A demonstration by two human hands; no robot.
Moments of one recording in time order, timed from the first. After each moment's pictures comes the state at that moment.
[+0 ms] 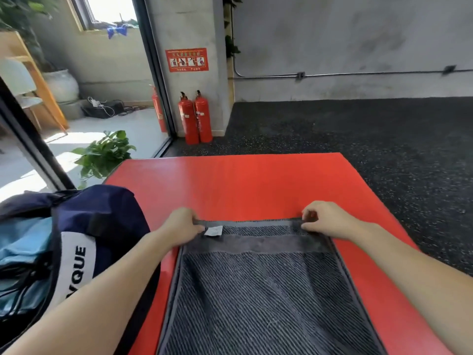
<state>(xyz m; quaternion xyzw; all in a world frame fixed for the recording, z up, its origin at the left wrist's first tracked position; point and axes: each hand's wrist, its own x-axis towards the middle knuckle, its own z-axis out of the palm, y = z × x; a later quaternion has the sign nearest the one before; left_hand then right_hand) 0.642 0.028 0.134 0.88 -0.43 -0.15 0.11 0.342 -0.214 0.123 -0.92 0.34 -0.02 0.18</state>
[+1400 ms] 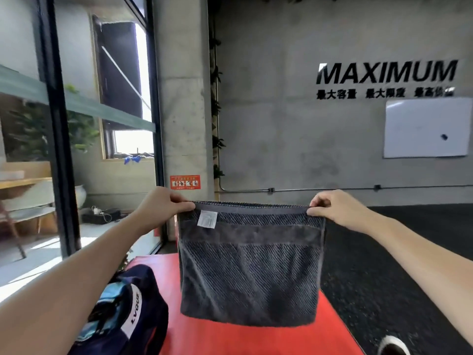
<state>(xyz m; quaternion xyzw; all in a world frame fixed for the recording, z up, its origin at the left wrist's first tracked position) 0.465 0.225 0.487 0.74 -0.52 0.04 0.42 0.111 -0.019 0.474 -0.89 0.29 -0.33 0.13</state>
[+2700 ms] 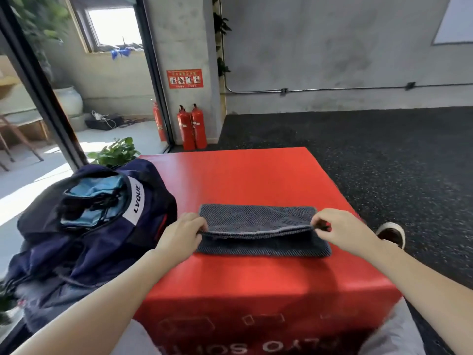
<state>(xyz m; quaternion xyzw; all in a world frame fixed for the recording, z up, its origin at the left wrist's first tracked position) 0.480 0.216 0.147 0.79 -0.59 0.03 0.16 0.132 -0.035 0.148 -0.94 0.28 -0.16 0.13</state>
